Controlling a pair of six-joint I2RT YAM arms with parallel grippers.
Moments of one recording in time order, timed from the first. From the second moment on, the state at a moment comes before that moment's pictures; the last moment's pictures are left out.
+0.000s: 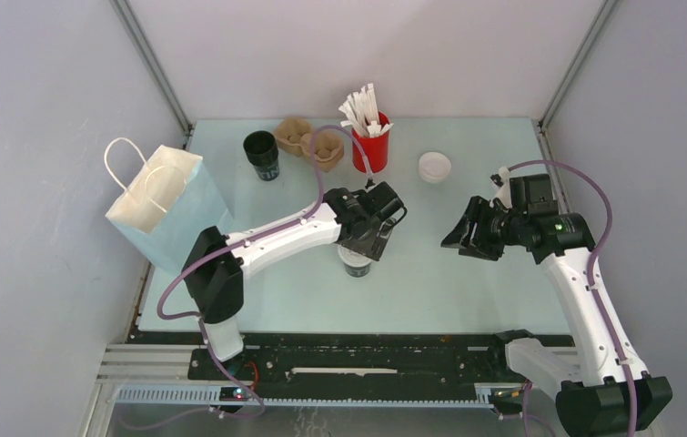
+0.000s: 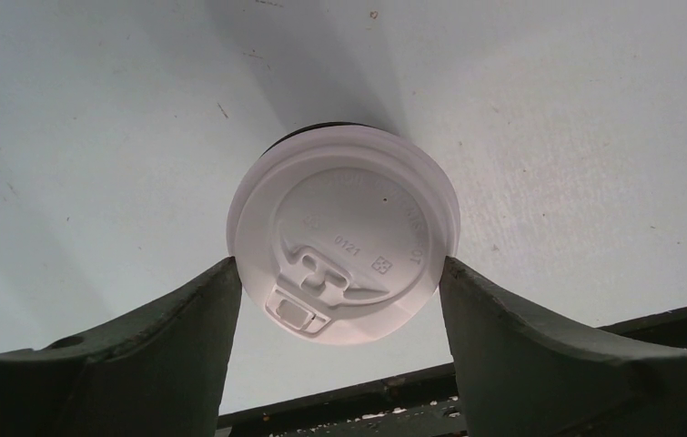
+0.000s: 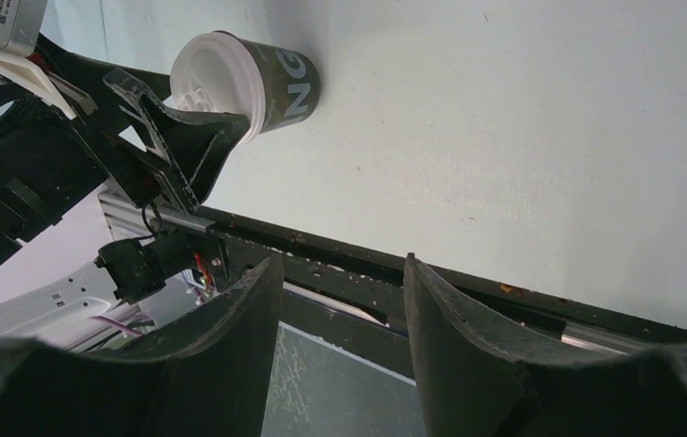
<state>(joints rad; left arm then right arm) -0.96 1.78 1.53 -0.96 -0.31 -0.47 0.13 1.00 1.10 -1.04 -0.44 0.51</state>
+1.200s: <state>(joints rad) -0.97 1.74 1.53 -0.98 -0.31 -0.47 0.15 0.99 1.08 -1.03 -0.45 0.51</state>
